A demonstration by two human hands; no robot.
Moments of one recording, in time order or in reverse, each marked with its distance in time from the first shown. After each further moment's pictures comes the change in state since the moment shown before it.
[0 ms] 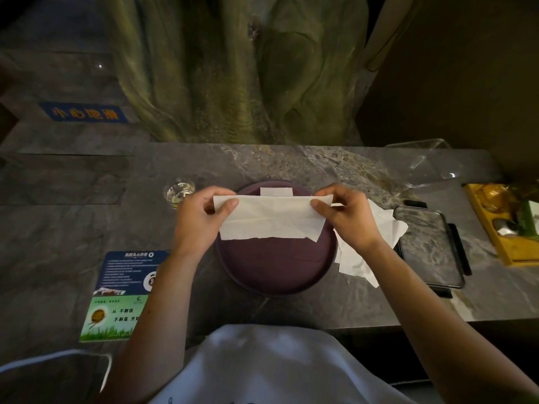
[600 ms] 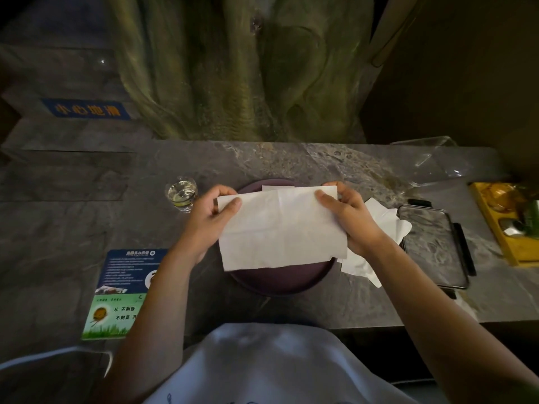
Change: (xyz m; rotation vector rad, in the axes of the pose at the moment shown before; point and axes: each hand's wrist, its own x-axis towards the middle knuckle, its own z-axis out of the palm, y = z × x) left_hand 0.002 -0.002 0.005 -0.262 -0.165 -0.223; right_hand 0.001 -0.017 0.006 0.563 -0.097 0.323
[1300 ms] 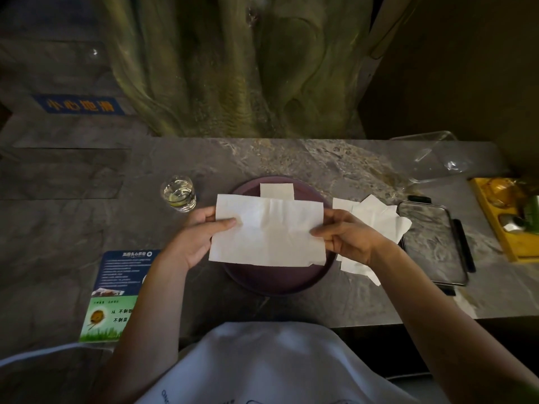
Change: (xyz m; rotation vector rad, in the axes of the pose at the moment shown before) left_hand 0.005 -0.017 -0.008 -0.284 -0.042 -0.423; right_hand 0.010 0.028 -0.026 0.056 -0.231 0.387
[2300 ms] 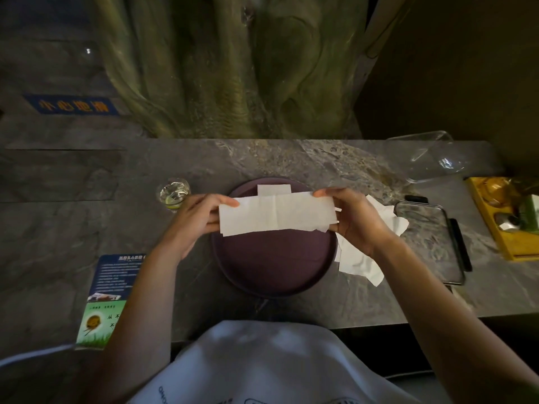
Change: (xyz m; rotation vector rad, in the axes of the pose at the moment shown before) left_hand 0.005 0.026 0.003 0.259 0.010 0.186; right_hand -0.005 -0.030 0.009 -0.010 0.164 -0.260
